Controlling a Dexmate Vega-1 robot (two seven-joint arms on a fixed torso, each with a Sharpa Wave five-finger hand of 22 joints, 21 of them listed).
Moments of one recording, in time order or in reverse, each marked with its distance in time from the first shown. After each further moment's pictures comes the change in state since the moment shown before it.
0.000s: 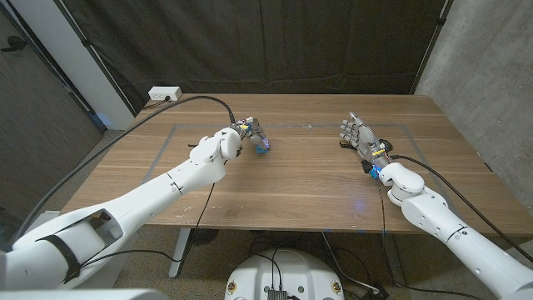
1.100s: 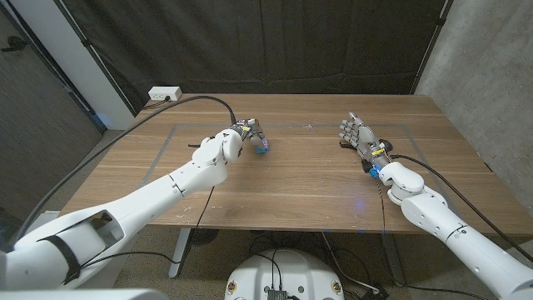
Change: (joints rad) left arm -0.006 -0.003 0.032 -0.008 0.066 0.034 -0.009; left_hand 0.000 0.000 0.000 0.000 0.001 0.001 -0.001 0.000 0.002 0.000 0.000 0.000 0.001 0.000 0.000 0.000 0.000 0.004 0.004 0.000 0.000; right arm 0.007 0.002 -0.002 0.011 0.000 0.003 0.006; right_hand 0.004 0.004 -0.003 -0.003 0.000 0.009 0.002 0.000 0.000 0.025 0.000 0.008 0.000 0.014 -0.003 0.000 0.000 0.016 -0.002 0.000 0.000
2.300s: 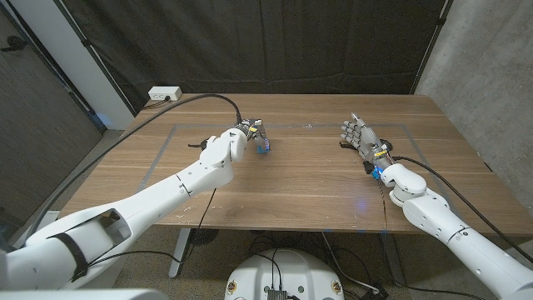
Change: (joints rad) left arm -0.007 -0.031 0.016 0.003 0.093 0.007 -0.053; left_hand -0.009 -0.009 0.015 -0.015 0.001 -0.004 0.013 -0.002 0.004 0.004 0.006 -0.001 0.000 -0.013 -0.002 -0.004 0.000 0.000 0.012 0.000 0.000; right arm -0.011 -0.001 0.009 0.014 0.013 0.020 0.014; right_hand 0.000 0.000 0.000 0.000 0.000 0.009 -0.002 0.000 0.000 0.000 0.000 0.000 0.000 0.011 0.003 0.000 0.000 0.000 0.000 0.000 0.000
